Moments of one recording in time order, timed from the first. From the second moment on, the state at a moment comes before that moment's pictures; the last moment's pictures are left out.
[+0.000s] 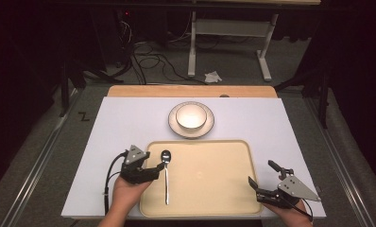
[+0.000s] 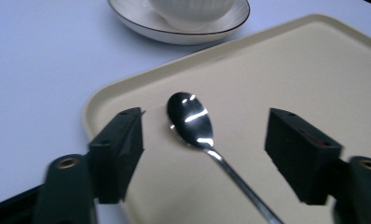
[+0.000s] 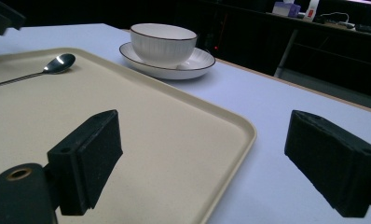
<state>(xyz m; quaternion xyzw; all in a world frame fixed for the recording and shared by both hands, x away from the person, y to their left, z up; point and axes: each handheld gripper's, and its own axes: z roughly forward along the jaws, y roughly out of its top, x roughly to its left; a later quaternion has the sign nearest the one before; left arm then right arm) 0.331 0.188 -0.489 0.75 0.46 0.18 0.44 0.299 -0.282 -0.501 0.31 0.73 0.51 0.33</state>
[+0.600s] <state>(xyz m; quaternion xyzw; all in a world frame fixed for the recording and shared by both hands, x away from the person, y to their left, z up) 0.259 0.271 -0.500 0.73 0.46 0.23 0.46 0.298 -0.283 -0.501 0.32 0.72 0.51 0.34</state>
